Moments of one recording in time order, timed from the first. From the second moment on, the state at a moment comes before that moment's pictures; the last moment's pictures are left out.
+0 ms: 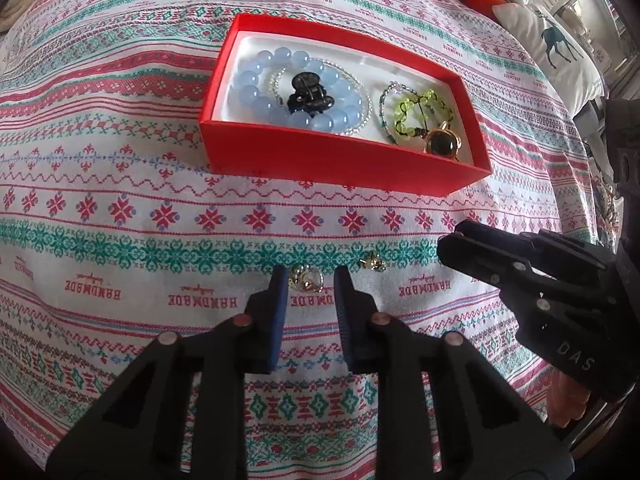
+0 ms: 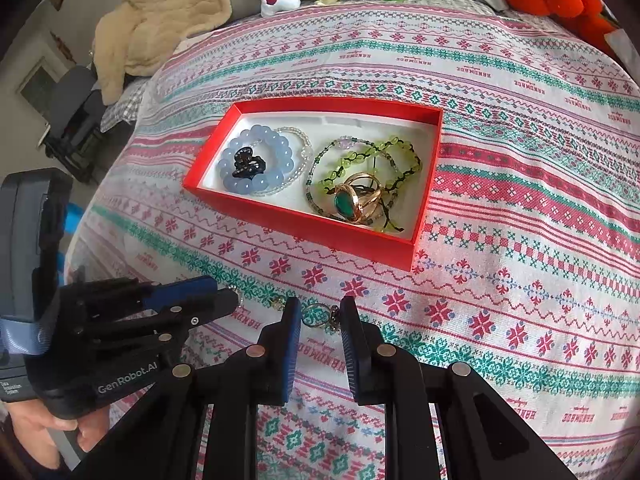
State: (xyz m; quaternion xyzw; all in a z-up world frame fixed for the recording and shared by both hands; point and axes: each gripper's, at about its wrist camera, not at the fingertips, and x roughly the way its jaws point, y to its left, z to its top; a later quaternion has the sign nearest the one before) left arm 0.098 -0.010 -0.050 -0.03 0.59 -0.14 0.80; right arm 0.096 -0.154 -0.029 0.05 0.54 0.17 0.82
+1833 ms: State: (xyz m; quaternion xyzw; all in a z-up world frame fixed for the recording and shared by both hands) left arm 0.144 0.004 -0.001 -0.21 0.48 -0.18 0.83; right arm 0.127 -0.194 0.004 0.18 0.45 0.16 0.86
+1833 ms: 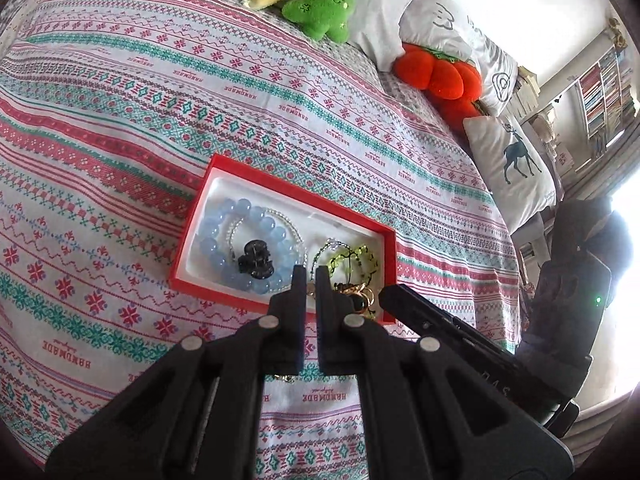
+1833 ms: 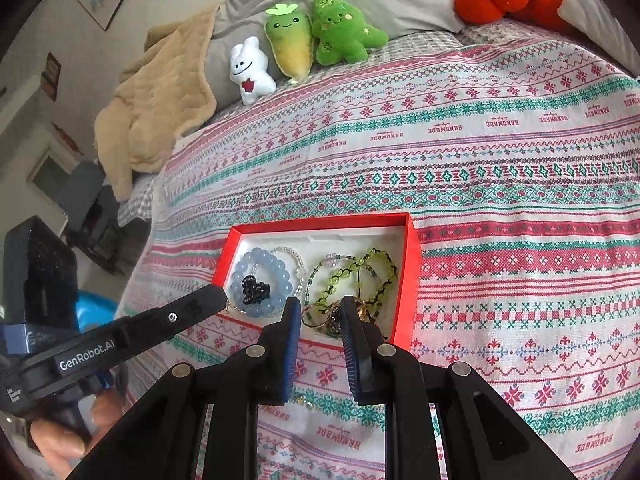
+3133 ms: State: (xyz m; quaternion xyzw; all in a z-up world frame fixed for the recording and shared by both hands) left arm 0.117 0.017 -0.034 -0.08 0.56 -0.16 0.81; right arm 0.107 -0.167 0.000 0.11 0.47 0.16 0.86
